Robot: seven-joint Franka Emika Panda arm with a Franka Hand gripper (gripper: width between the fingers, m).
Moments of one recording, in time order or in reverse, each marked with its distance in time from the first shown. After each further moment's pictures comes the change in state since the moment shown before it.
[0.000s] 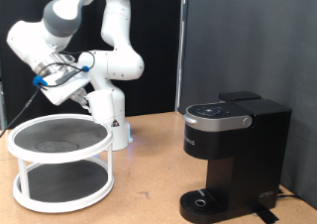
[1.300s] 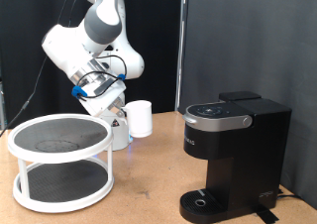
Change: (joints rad) arm 0.174 0.148 0.231 0.056 0.278 0.224 0.087
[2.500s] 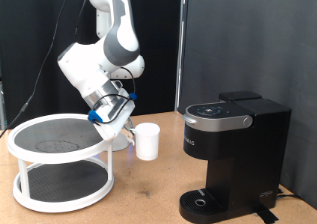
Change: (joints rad) arm 0.022 0.165 0.122 -0.015 0.023 0.141 0.001
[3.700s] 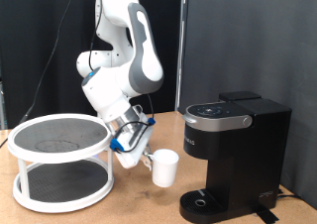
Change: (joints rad) arm 0.057 0.259 0.145 0.097 0.235 0.205 -0.091
